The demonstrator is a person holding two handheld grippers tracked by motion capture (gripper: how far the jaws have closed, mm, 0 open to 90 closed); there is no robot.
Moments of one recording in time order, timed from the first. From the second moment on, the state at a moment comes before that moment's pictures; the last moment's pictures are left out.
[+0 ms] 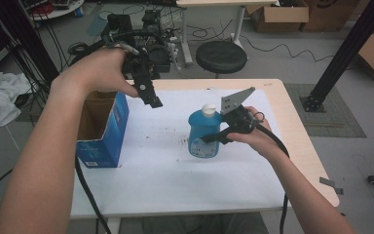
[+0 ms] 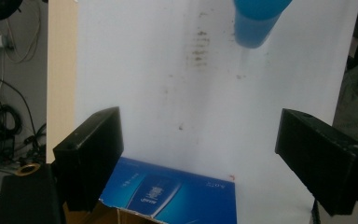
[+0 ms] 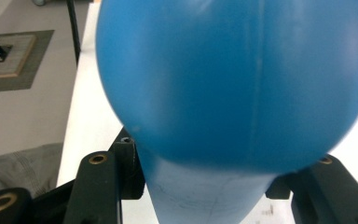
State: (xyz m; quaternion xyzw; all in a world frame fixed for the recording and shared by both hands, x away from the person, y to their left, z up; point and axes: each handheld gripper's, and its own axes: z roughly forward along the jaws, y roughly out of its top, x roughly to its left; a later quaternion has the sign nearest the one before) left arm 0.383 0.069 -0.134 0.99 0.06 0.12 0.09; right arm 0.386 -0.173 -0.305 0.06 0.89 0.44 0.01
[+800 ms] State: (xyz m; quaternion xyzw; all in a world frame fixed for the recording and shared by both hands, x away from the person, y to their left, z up) left arm 0.377 0.043 -0.137 0.99 0.03 0.08 0.10; right arm 0.386 -0.114 -0.264 0.00 0.90 0.43 0.01
